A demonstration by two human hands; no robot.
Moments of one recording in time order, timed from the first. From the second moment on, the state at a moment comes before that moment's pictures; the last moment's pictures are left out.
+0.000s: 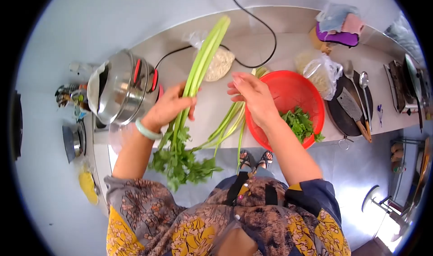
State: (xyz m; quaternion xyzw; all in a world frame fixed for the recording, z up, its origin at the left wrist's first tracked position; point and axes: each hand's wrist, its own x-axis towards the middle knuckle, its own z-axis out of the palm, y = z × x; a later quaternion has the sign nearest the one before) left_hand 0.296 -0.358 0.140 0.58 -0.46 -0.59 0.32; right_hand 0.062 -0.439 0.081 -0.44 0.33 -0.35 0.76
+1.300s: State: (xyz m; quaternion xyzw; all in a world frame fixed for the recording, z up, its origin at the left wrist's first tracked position) left_hand 0.355 -0.278 0.165 0.60 -0.45 -0.60 0.27; right_hand 0.021 -0.471 0.047 -0.24 0.32 -0.45 0.80
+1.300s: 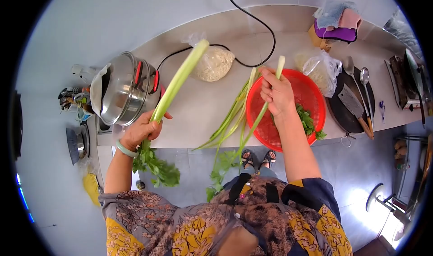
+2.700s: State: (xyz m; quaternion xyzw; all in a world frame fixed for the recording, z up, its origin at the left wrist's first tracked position) left_hand 0.404 -0.345 0.126 0.76 -0.42 -0.46 0.19; right_hand -0.001 -0.421 0.015 -0.25 0.45 -0.46 0.72
